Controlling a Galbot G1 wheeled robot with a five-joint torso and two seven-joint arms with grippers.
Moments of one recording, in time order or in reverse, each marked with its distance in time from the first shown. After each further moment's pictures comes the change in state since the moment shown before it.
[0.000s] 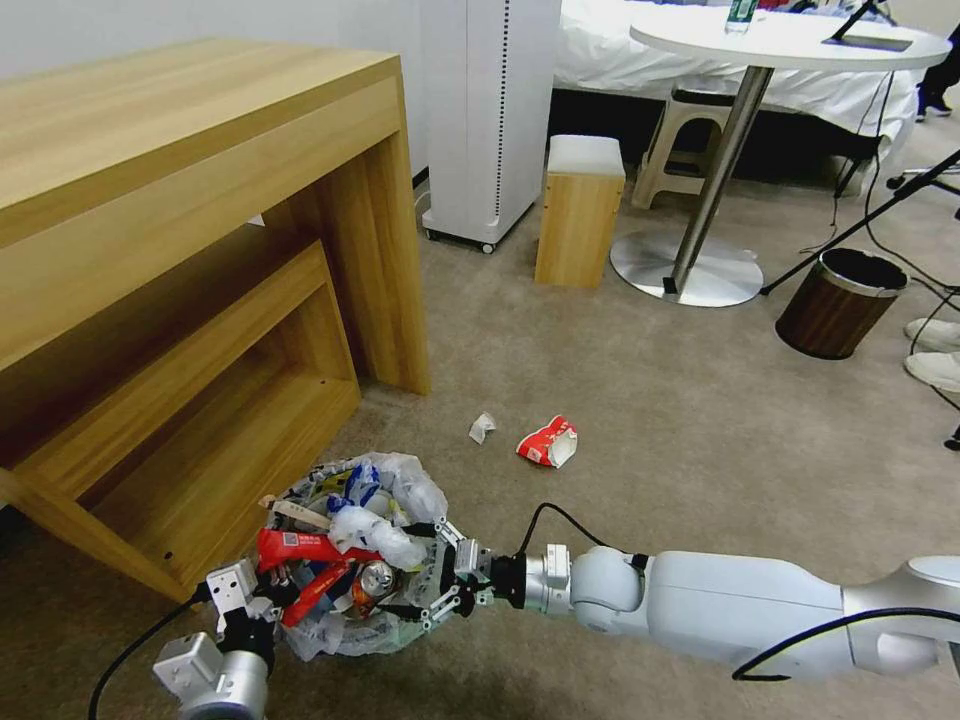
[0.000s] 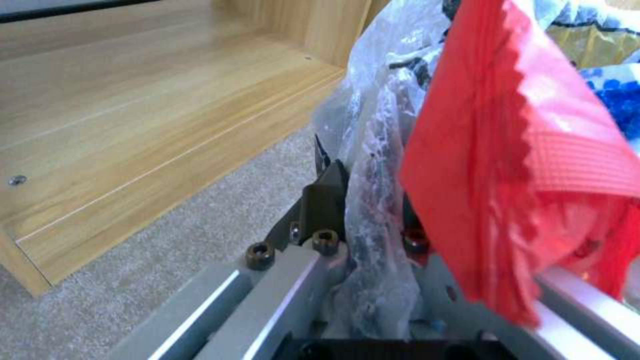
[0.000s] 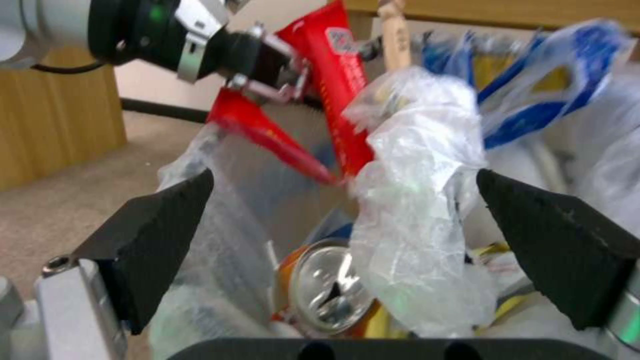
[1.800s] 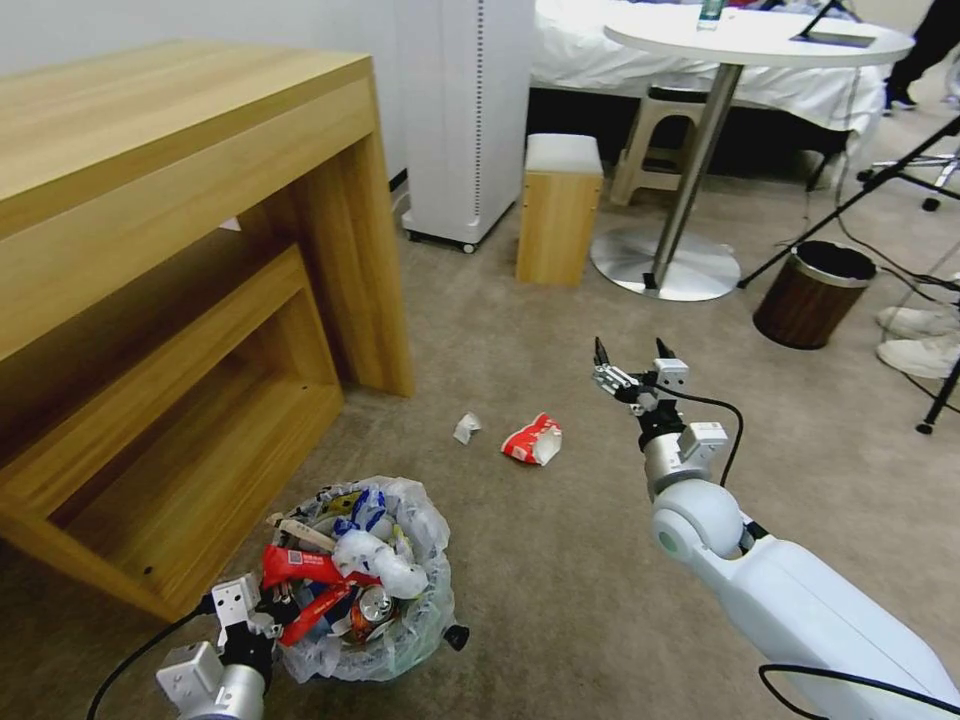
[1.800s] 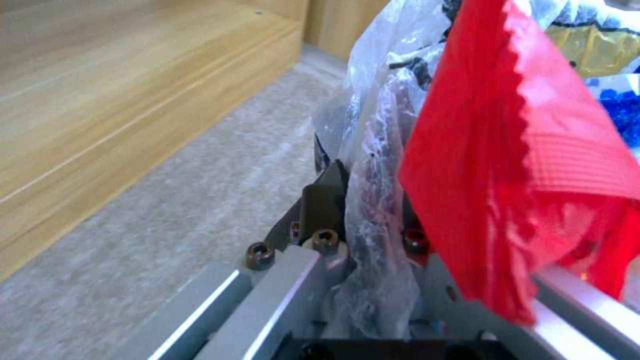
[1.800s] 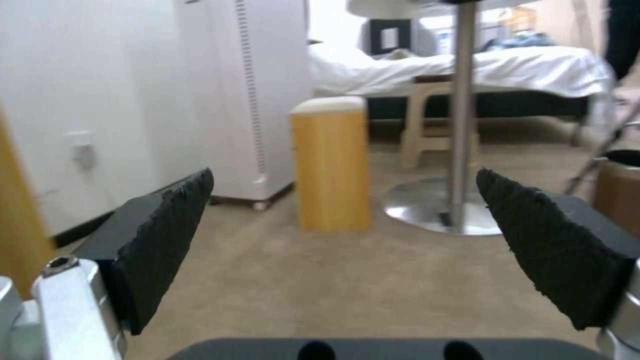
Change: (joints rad) left arm 0.032 0.056 -0.001 0.022 -0.009 0.025 0.004; right arm -0.609 -0.024 1.135 0.183 -0.083 -0.362 0.753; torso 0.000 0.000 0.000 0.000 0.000
